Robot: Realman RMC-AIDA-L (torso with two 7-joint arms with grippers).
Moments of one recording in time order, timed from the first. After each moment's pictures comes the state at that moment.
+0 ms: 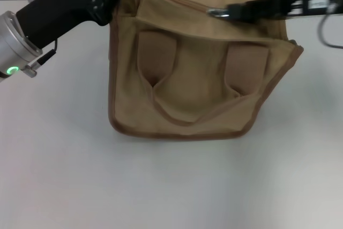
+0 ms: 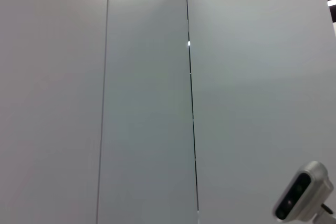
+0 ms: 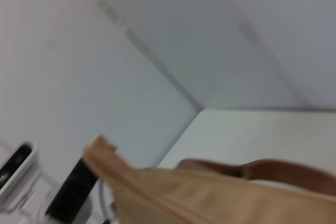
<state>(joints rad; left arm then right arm) -0.70 -2.06 0.24 0.30 1.81 1.77 -0.88 0.69 1.99 -0.77 -0.84 -1.90 -1.63 2.25</state>
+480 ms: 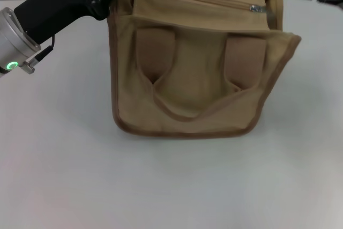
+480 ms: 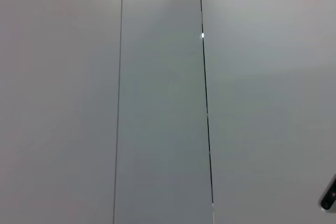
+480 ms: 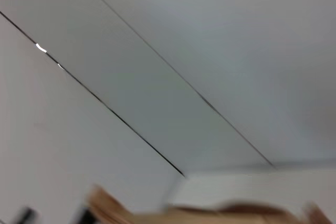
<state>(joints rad) -0.70 -2.05 0.24 0.30 1.80 1.73 -0.88 0.58 1.94 -0.56 -0.82 -1.84 -1.71 2.19</state>
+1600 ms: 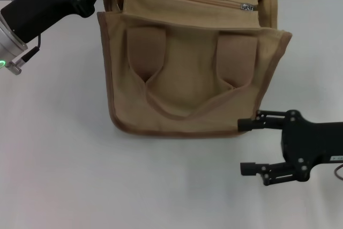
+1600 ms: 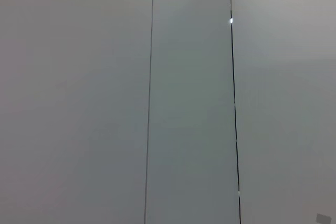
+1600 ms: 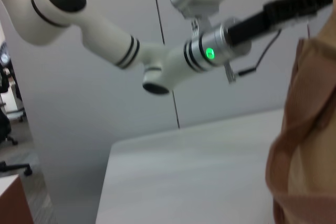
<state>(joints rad) -0.68 -2.04 0.25 0.32 1.78 1.69 -0.92 0.49 2.06 -0.61 -0.57 -2.13 -1.88 1.06</state>
